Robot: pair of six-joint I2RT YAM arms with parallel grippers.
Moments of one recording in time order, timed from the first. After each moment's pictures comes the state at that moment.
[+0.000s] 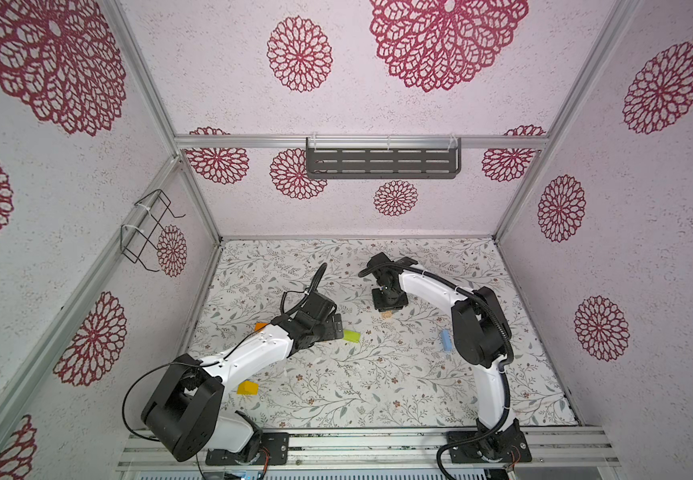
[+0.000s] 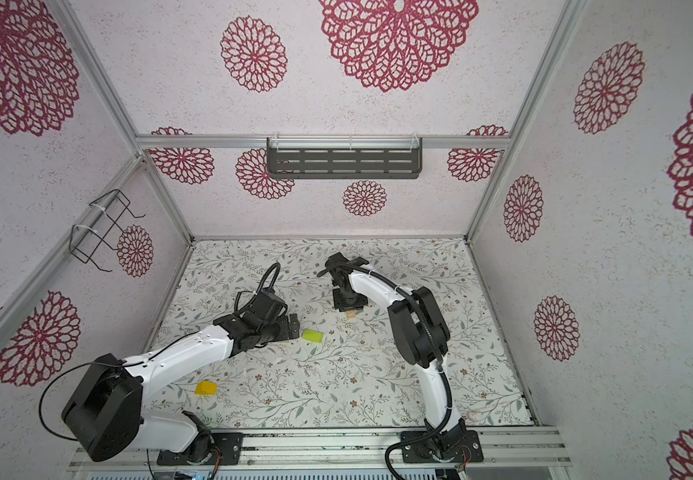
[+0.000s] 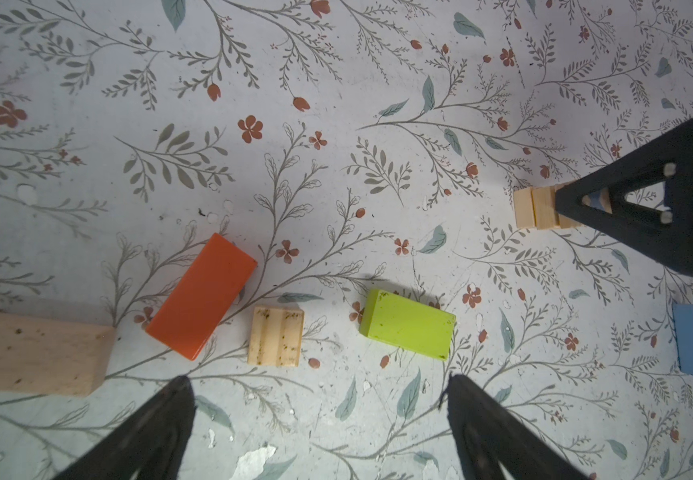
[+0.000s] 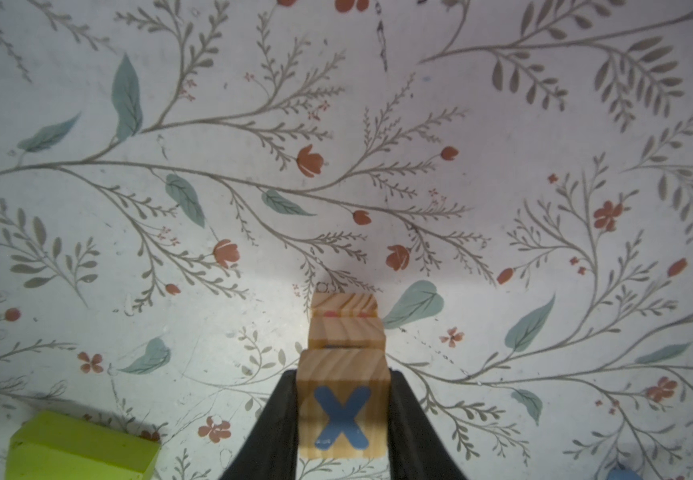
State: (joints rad) left arm -0.62 1.43 0.85 -0.39 -0.17 -0.68; right arm 0.61 2.12 1.72 -0.97 0.12 0.43
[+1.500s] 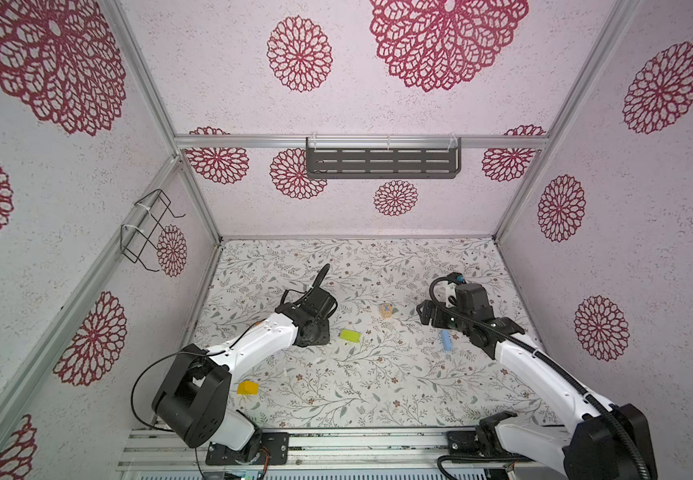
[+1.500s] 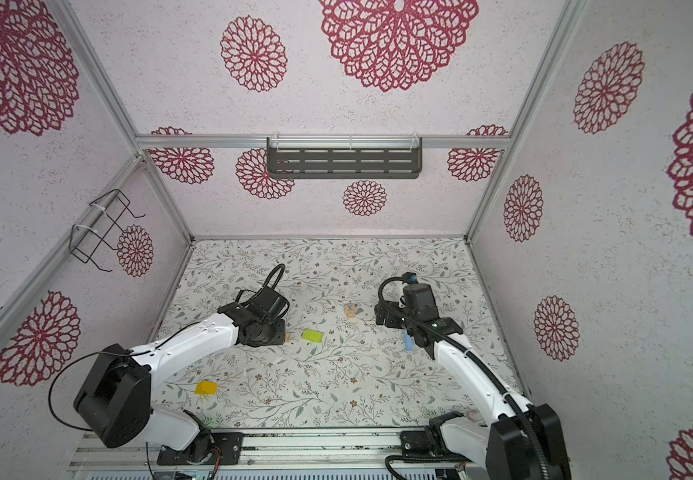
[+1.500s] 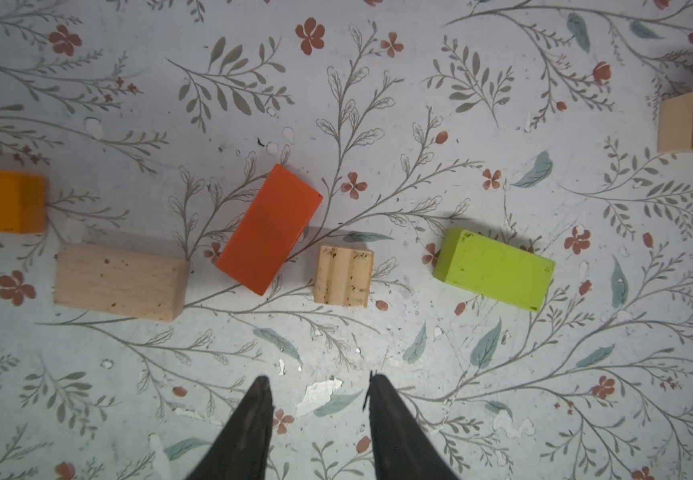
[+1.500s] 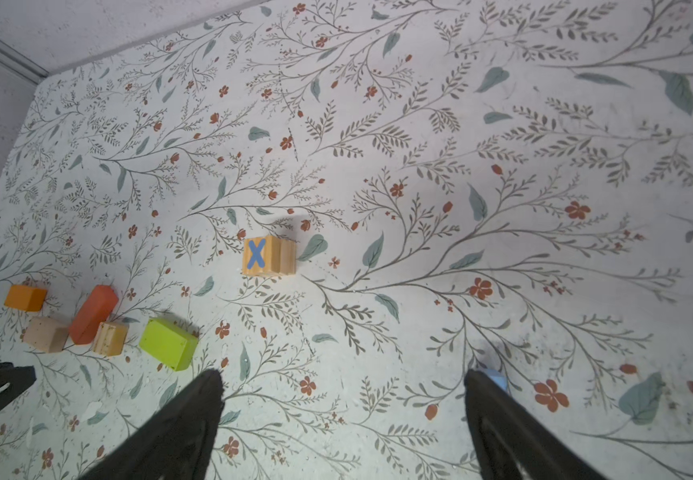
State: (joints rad) left arm -0.60 1.53 0.99 -0.70 -0.17 -0.63; right arm 0.32 1.11 0.69 -0.32 -0.09 0.41
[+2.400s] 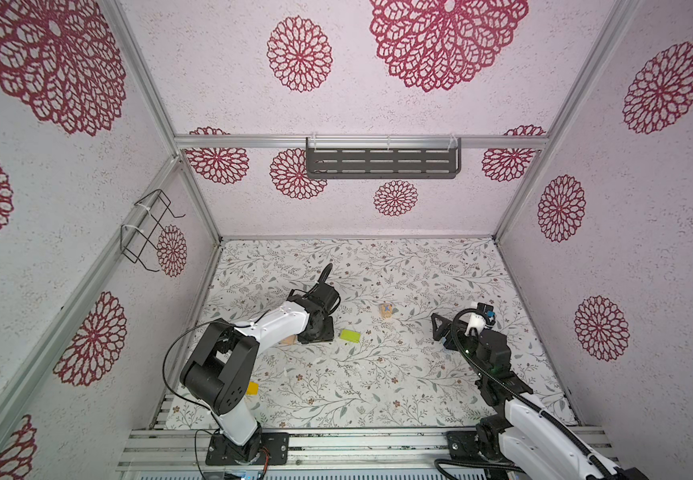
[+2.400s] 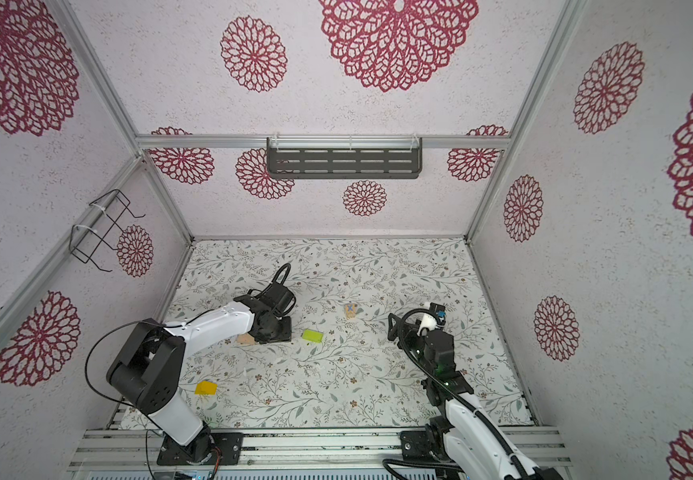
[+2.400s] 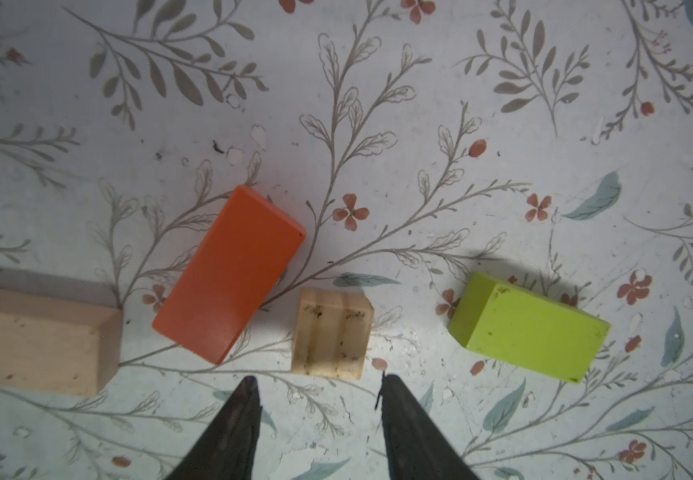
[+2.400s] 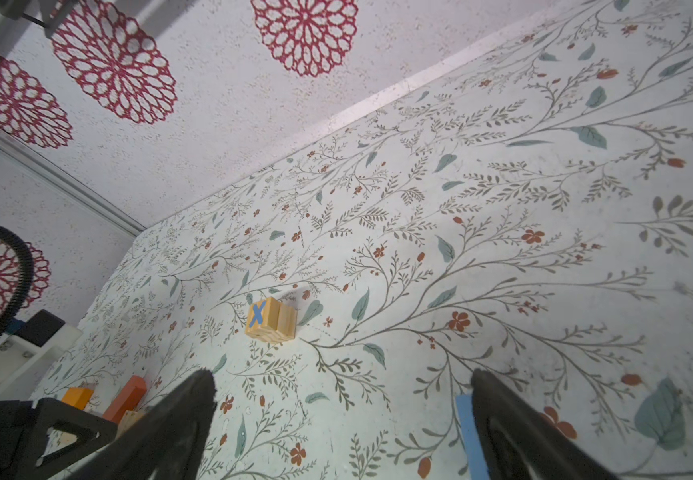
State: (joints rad) left arm -0.56 1.71 1.06 -0.67 -0.09 -0.63; right arm 0.26 0.81 0.20 0.28 -0.02 0.54
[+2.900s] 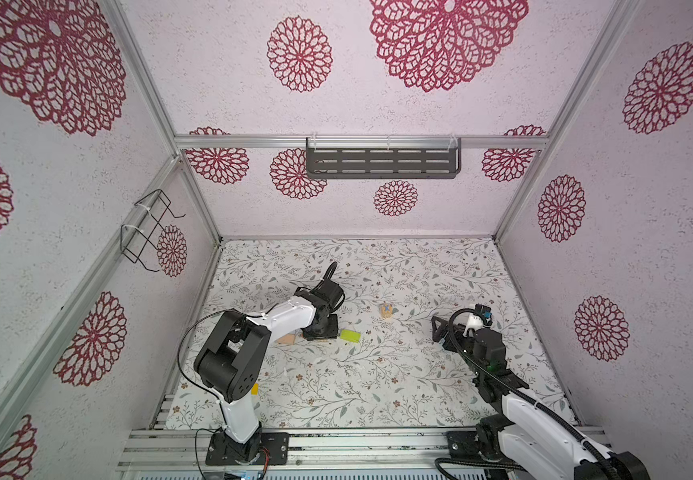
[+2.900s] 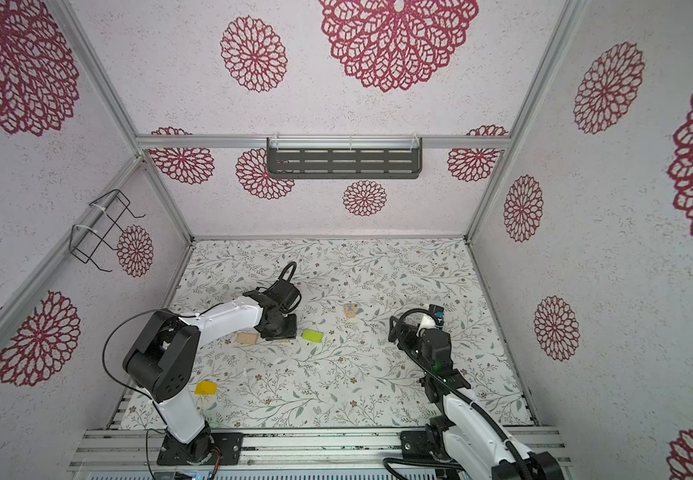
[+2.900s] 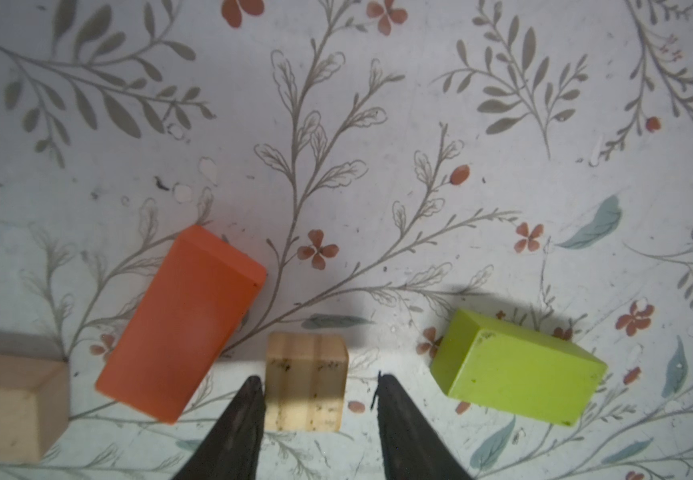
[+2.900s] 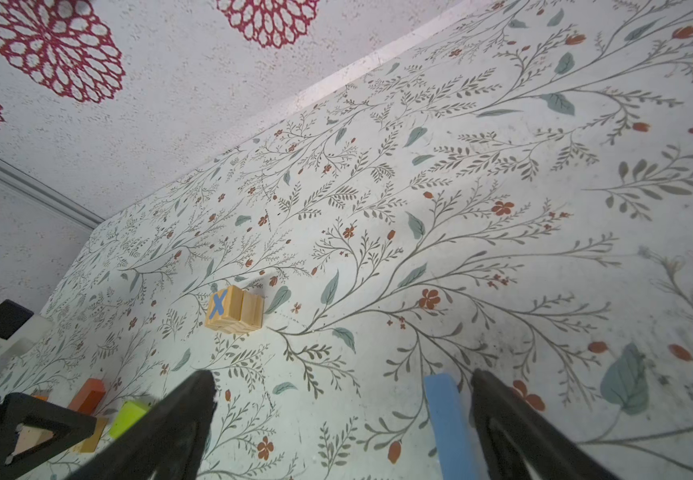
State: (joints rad) left arm -0.56 1.81 1.13 -0.67 -0.07 -0.60; right arm 0.26 0.85 0.20 0.27 0.02 0.54
